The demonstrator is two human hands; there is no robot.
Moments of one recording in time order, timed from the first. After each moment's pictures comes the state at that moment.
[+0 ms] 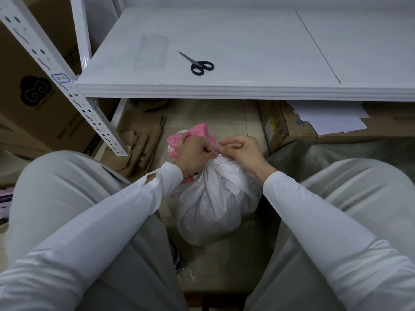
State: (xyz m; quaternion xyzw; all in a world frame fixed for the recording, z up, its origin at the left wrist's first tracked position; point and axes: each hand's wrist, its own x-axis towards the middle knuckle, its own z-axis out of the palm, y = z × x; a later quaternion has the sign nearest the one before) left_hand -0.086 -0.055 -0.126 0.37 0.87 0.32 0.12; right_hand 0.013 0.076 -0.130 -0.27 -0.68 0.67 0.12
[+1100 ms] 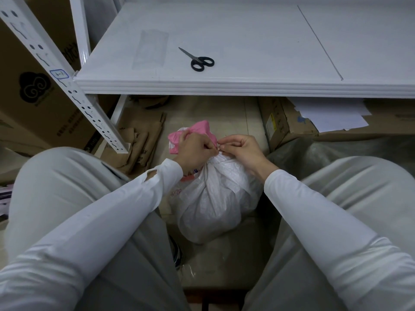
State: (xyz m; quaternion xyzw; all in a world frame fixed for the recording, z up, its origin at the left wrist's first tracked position) left_hand -0.084 -0.054 -0.125 0.36 0.86 0.33 0.14; right_hand 0.014 0.078 -0.132 -0.24 -0.67 0.70 0.09
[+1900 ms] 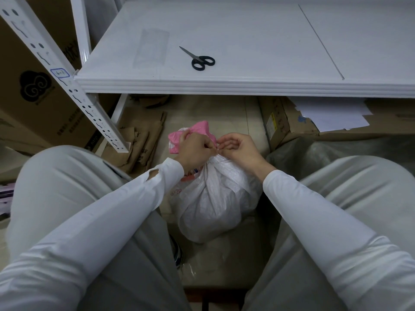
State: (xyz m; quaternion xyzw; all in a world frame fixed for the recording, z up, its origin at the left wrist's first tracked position) left_hand -0.085 -0.053 -0.128 0.35 0.86 0.33 0.15; right_hand 0.011 0.075 -0.133 -0.21 -0.76 0.61 0.09
